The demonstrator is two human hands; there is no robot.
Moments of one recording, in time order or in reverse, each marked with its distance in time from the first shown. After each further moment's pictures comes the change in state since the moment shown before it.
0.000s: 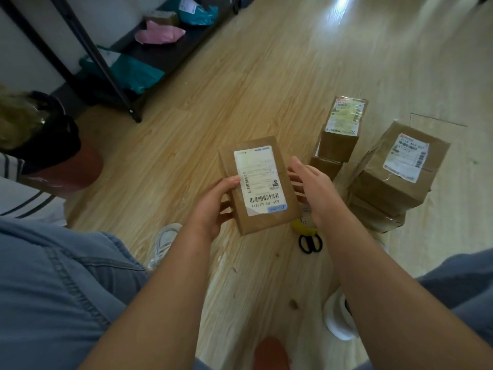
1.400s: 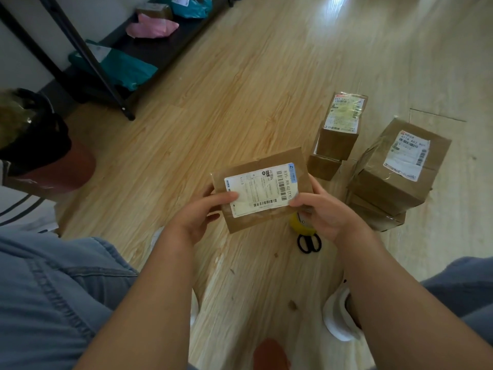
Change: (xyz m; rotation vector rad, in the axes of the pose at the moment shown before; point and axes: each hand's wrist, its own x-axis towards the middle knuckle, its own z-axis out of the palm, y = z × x) left_hand 0.007 0.004 -0.025 0.231 -0.184 -0.028; right_hand 0.012 0.034 -0.031 0.139 -0.332 0.066
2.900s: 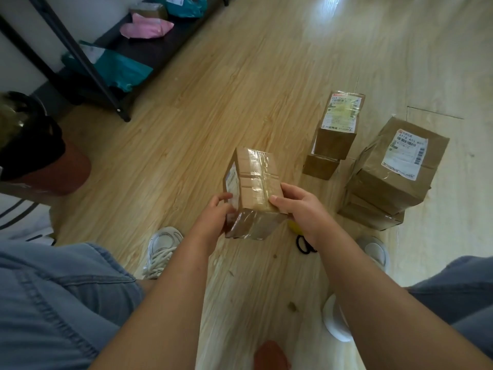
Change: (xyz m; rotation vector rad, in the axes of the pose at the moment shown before) left_hand 0.013 -0.021 0.029 -0.037 0.194 -0.113; right_hand 0.002 0.008 0.027 -0.120 0.123 -0.027
